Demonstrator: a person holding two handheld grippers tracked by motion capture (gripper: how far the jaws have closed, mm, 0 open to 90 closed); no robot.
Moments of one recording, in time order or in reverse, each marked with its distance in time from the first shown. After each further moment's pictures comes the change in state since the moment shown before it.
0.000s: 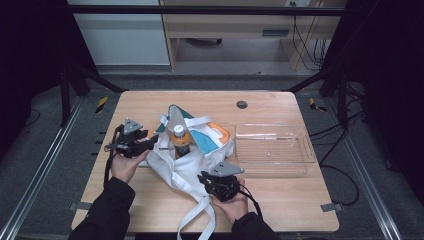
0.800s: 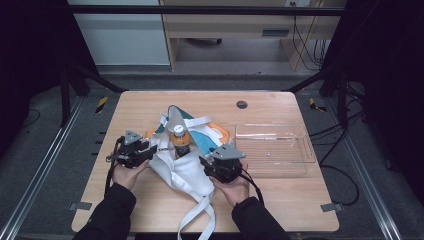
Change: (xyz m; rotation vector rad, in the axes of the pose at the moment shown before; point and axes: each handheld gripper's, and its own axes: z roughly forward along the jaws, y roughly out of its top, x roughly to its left) left arm 0.000 -0.032 0.013 0.048 -0.006 -0.034; right arm -0.024 0.036 0.005 -0.070 -0.157 -0.057
